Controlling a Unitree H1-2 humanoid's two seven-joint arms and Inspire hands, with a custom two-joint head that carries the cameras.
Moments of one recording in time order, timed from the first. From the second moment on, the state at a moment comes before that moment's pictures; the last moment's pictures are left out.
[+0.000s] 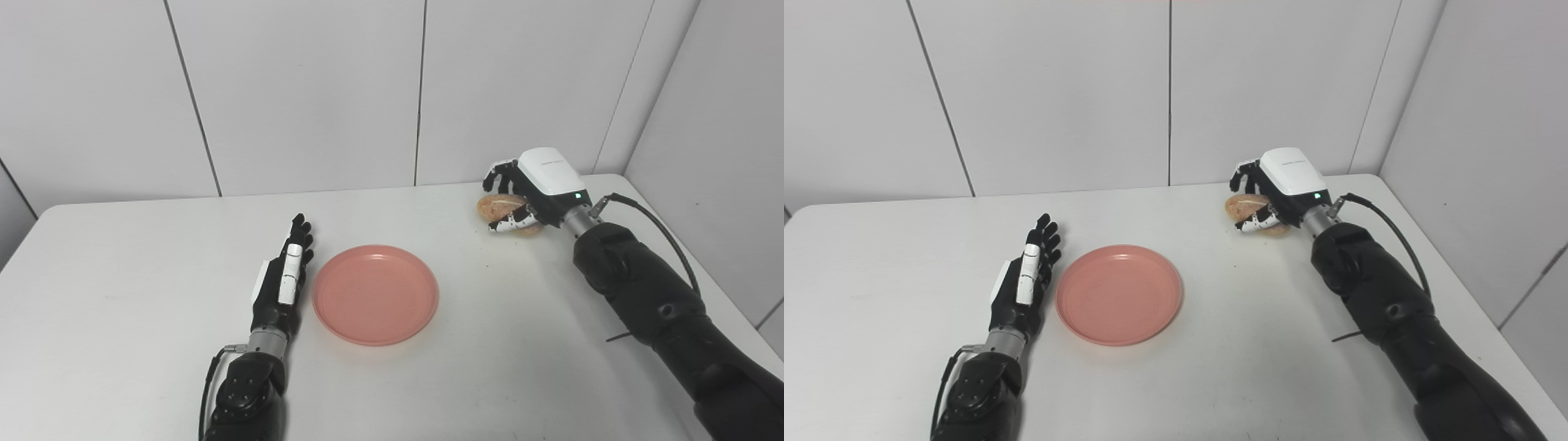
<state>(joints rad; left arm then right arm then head) -0.41 -0.05 -0.02 0.47 -0.08 -0.17 -0.07 -0.74 -0.50 0.33 0.67 -0.72 -0.28 -0.21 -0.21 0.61</state>
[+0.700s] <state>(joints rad) -0.41 -0.05 -0.02 0.48 -0.06 -0.17 -0.05 -0.69 -0.35 0.28 0.42 -0.65 -0.28 -0.17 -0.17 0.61</state>
